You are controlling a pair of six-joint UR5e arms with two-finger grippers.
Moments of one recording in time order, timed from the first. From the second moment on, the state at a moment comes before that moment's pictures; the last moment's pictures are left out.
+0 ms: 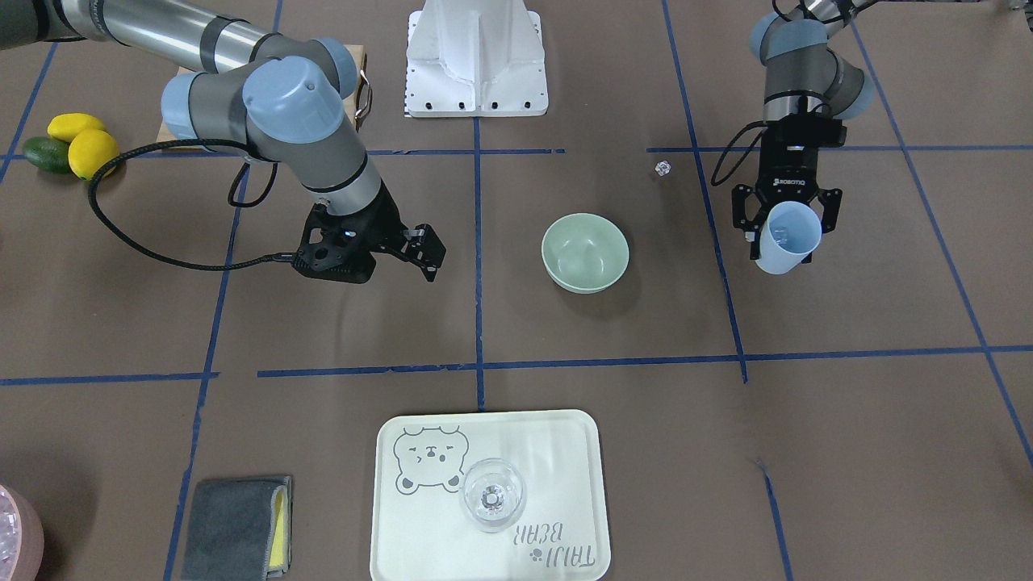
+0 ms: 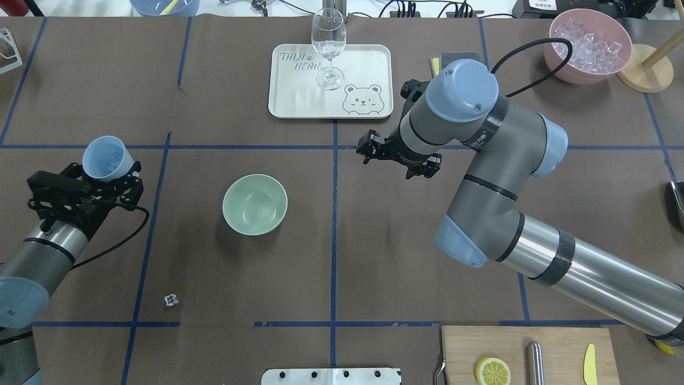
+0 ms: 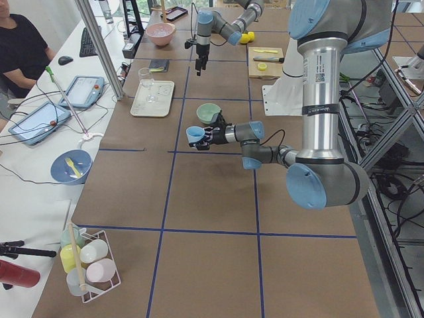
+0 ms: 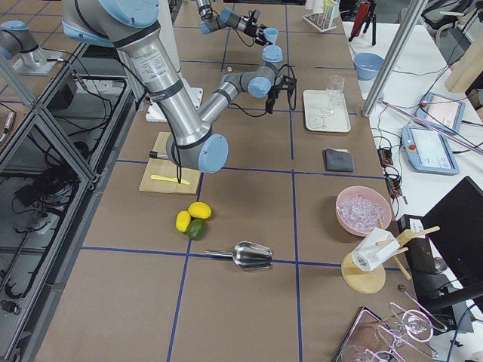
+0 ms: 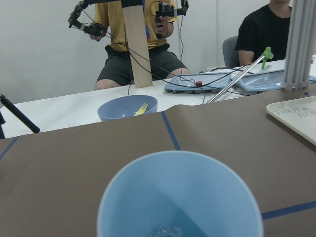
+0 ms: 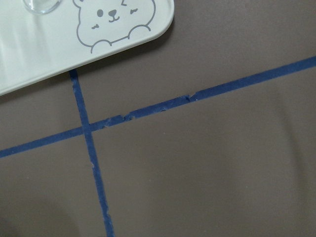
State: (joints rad) left arm -0.37 -1.53 -1.71 -2.77 -0.75 -0.75; right arm 0.65 -0.98 1.66 -1.35 1.99 1.45
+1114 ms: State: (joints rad) left arm -0.32 -1.79 -1.82 -2.11 -0.67 -0.33; right arm 0.64 -1.01 1.71 -1.34 1.99 1.45
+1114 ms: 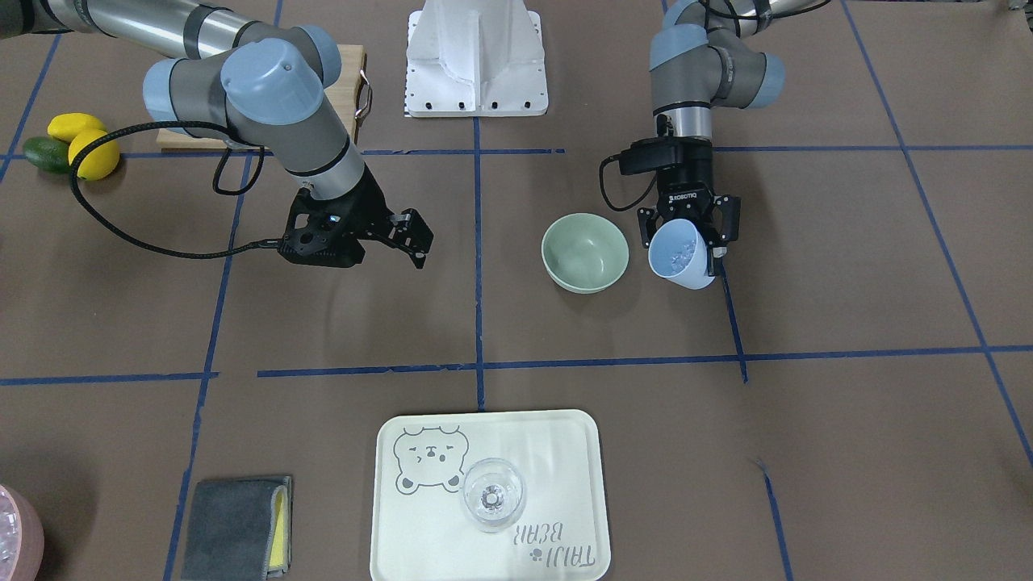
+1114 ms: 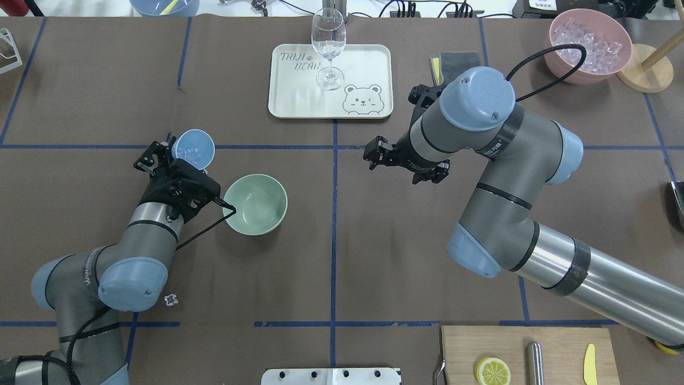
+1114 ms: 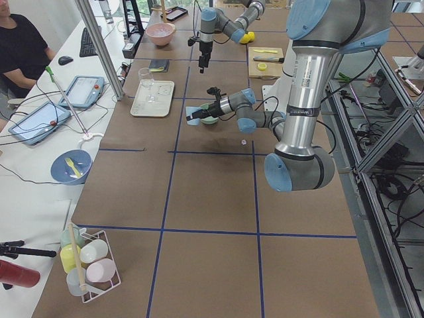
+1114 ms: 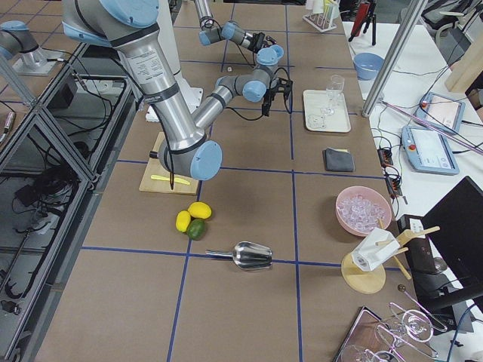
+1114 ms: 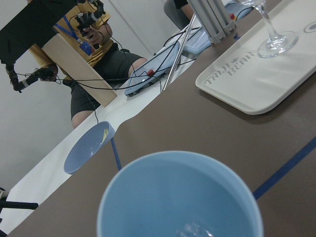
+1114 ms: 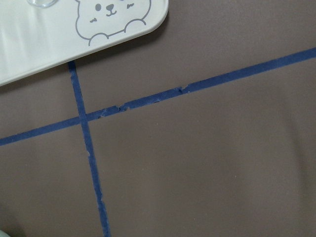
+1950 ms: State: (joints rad) left arm -0.22 -1.81 -1.81 -2.01 -0.43 0.12; right arm 0.64 -1.00 1.71 -1.34 1.99 1.46
